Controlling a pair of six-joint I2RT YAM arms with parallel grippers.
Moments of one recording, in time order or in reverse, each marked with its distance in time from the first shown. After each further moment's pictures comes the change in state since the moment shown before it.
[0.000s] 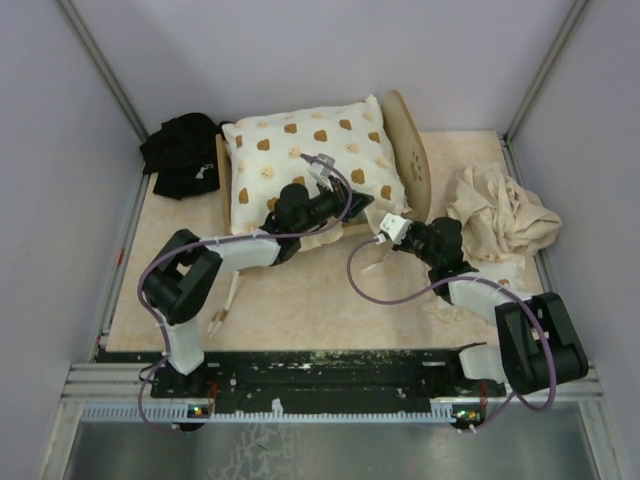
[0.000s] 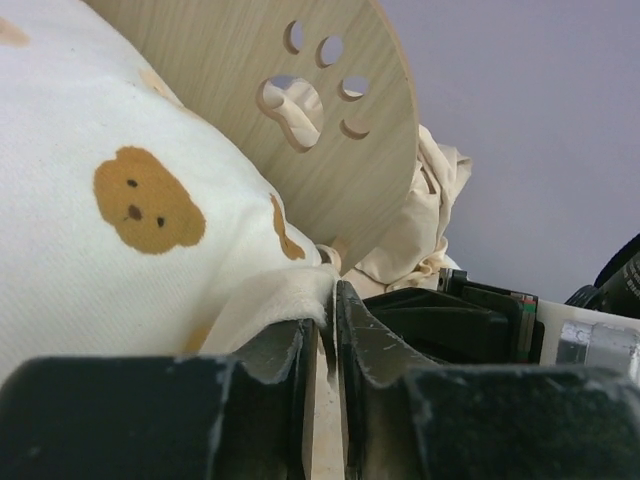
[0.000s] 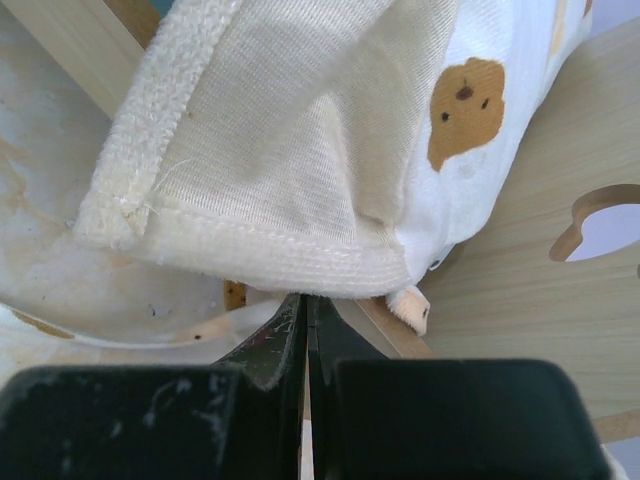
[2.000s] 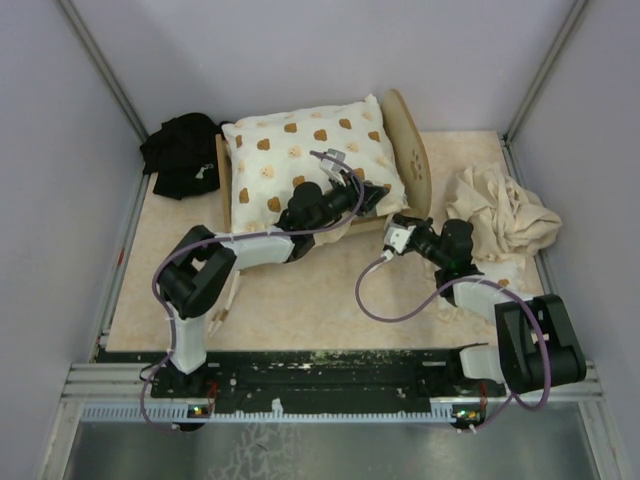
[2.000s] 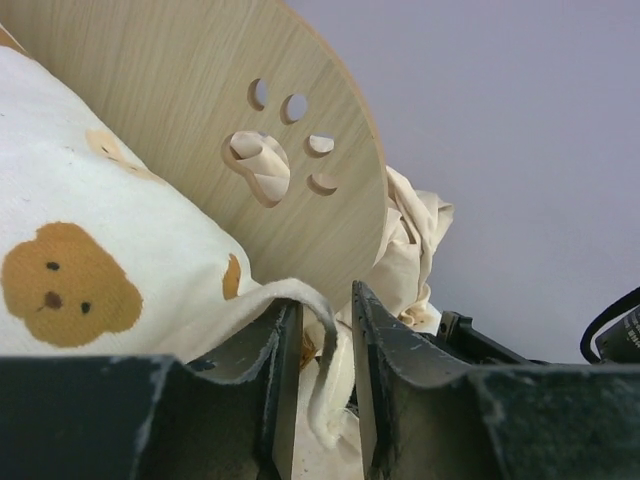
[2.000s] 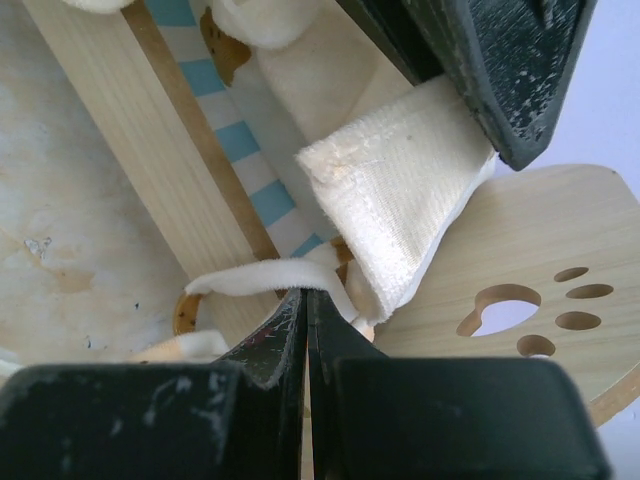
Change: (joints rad) left arm -0.048 0.090 0.113 0.050 -0.083 -0.056; right arm -0.073 0.004 -0.038 0.182 -0.254 -0.195
